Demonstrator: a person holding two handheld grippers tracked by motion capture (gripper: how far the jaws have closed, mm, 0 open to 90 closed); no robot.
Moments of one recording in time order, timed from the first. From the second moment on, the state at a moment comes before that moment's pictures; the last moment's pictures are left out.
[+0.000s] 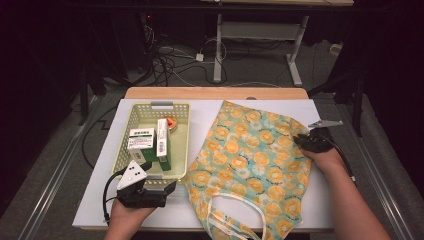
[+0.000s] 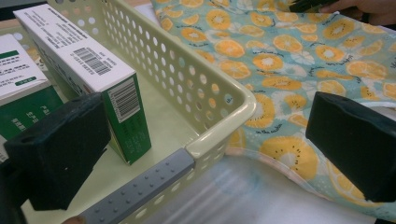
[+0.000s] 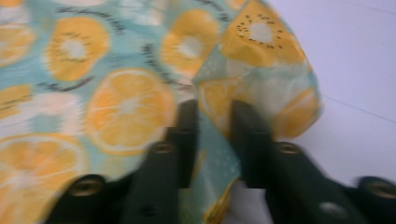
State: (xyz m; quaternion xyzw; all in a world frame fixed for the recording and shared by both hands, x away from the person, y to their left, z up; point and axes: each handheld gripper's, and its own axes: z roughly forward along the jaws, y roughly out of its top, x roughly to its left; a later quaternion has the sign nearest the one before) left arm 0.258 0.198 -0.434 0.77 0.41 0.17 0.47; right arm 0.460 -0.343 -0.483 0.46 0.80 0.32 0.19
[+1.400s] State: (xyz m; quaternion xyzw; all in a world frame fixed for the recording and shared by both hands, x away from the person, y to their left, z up) left arm 0.262 0.201 -0.429 0.76 0.39 0.17 0.49; right arm 0.451 -0.402 -0.426 0.54 0.70 0.37 0.29
